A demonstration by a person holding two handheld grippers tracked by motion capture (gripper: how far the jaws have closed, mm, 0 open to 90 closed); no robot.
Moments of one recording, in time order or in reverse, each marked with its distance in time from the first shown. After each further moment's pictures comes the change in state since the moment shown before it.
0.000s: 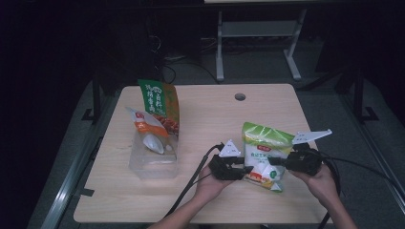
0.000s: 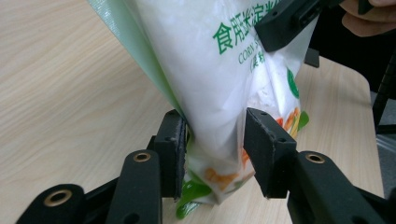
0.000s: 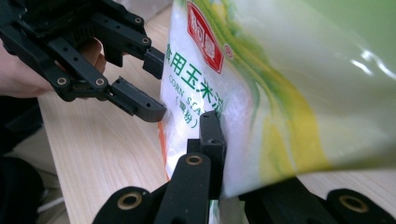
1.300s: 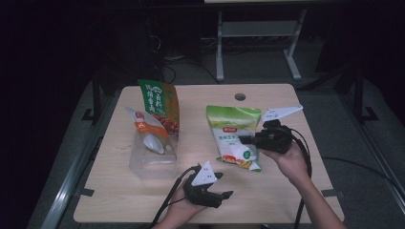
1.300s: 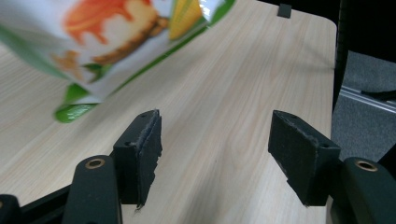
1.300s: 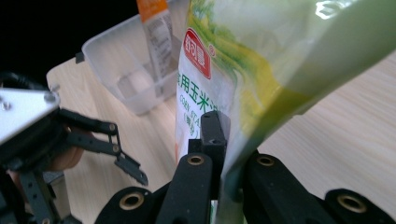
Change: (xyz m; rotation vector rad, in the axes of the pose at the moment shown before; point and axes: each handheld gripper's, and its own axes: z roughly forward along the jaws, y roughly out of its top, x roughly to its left) left arm -0.024 -0.050 -0.073 0.022 0.023 0.133; right arm 0.053 0.097 0.030 -0.075 0.020 -0.117
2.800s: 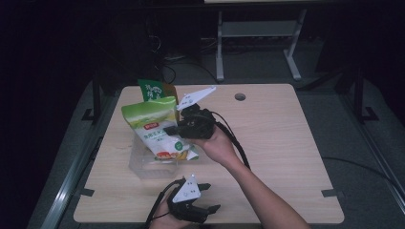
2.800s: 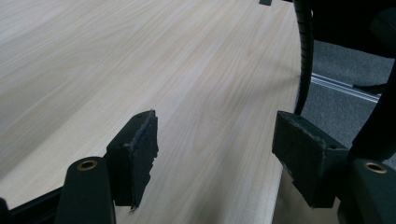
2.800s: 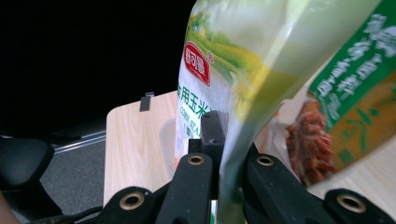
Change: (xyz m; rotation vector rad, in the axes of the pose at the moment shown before) left arm -0.016 -0.027 -0.037 -0.019 -0.013 -0.010; right arm 0.100 0.116 0.115 -0.026 0.207 -0.216
